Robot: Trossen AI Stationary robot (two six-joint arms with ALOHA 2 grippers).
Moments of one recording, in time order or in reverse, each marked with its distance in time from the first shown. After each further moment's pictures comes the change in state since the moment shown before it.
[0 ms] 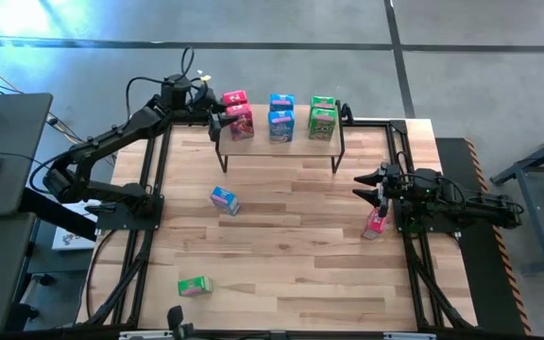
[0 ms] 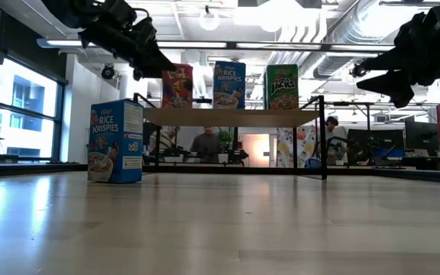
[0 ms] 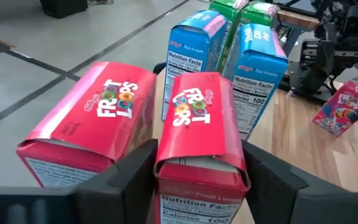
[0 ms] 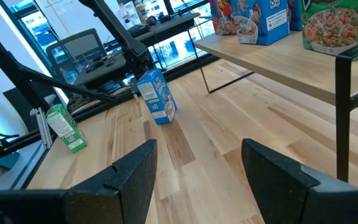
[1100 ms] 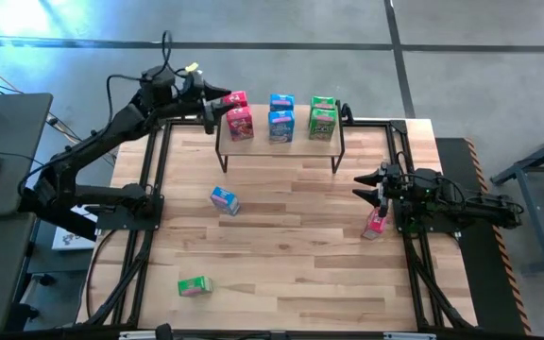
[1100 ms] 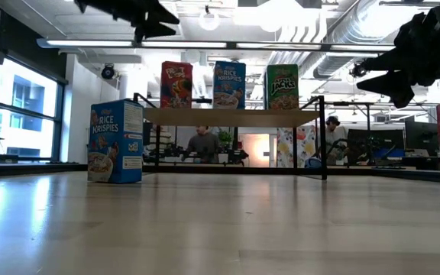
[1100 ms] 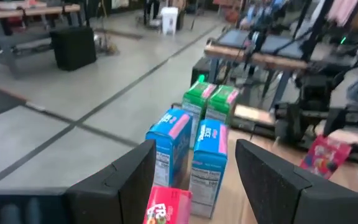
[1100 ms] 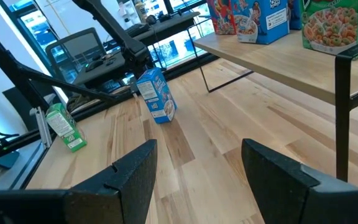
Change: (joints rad) left arm -0.106 -0.102 0.182 -0.065 -0.106 -0.065; right arm 0.000 0.000 0.000 -0.003 0.000 0.000
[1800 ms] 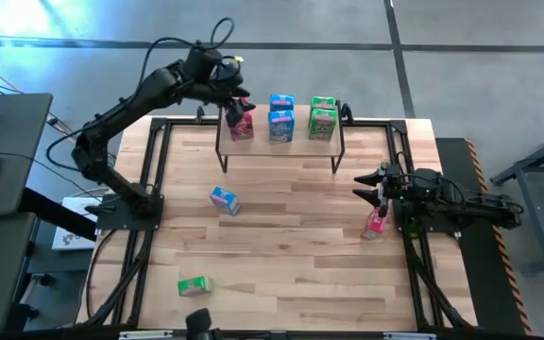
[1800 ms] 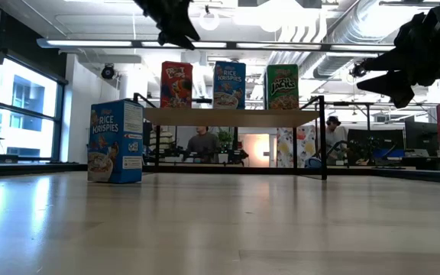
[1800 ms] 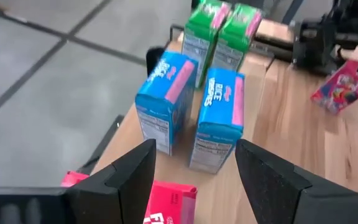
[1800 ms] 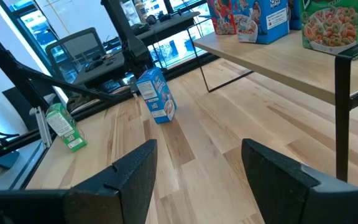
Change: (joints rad) left arm -0.096 0.413 0.593 -0.639 -0.142 0.136; right arm 0.000 0.000 0.000 -0.001 0.000 0.000
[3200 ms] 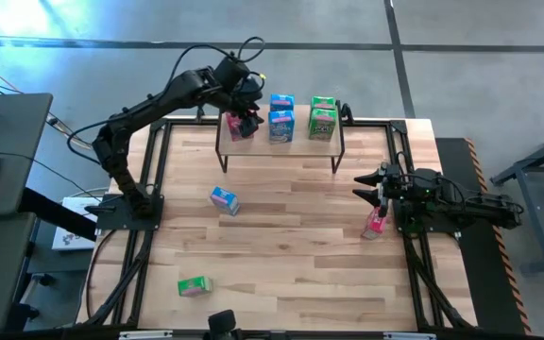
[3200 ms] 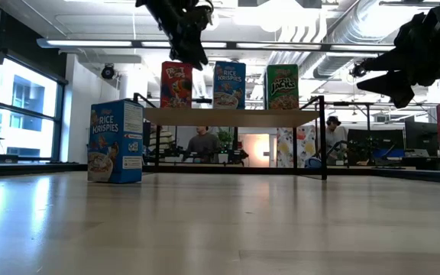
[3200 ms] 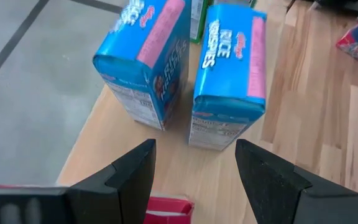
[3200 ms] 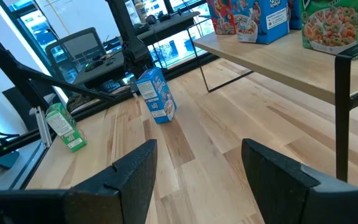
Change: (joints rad) left arm -0.080 0.164 0.084 -0.119 -0.097 0.052; right arm 0.000 0.000 0.000 0.000 0.000 0.000
